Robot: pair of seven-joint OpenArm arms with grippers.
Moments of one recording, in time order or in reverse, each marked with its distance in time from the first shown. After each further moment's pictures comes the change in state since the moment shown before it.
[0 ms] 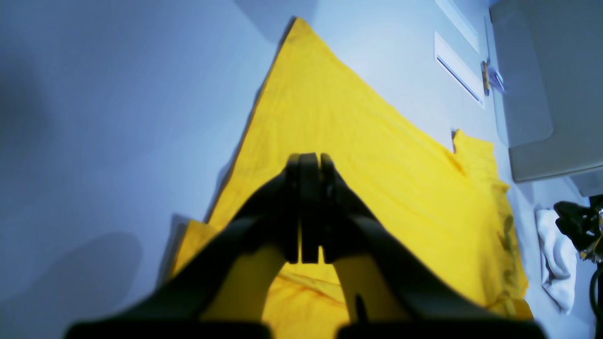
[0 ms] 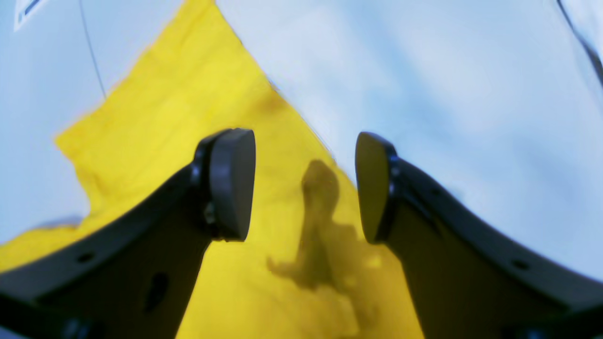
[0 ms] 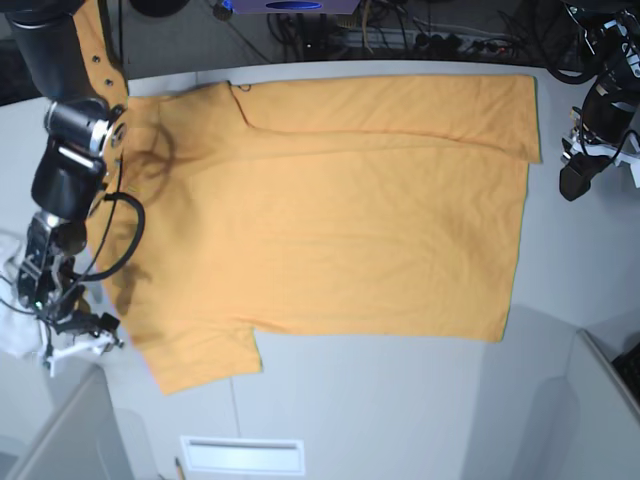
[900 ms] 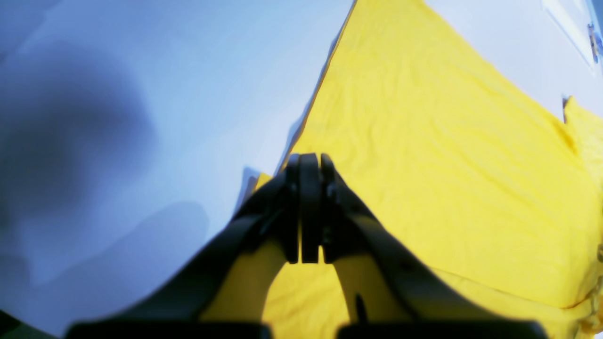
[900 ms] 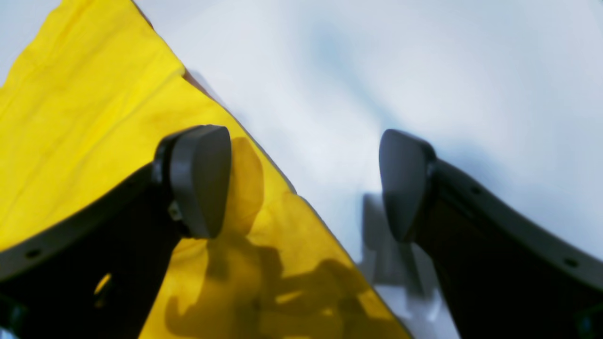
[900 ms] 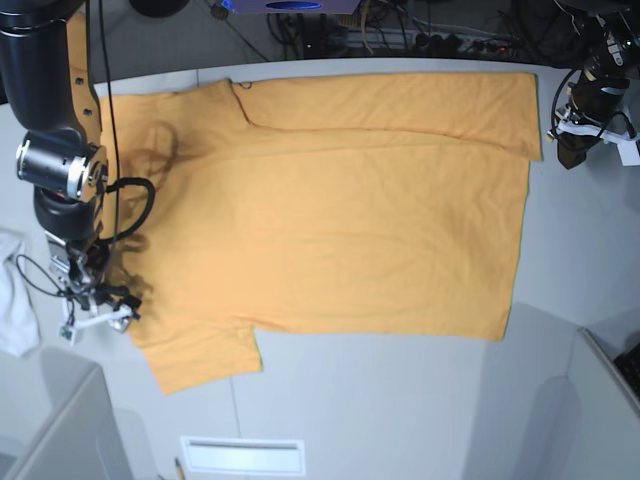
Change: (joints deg) left arm 2.4 4.0 0.0 0.0 13.2 -0.4 -0.2; right arm 9.0 2.7 -10.3 -41.9 -0.3 0.3 38.5
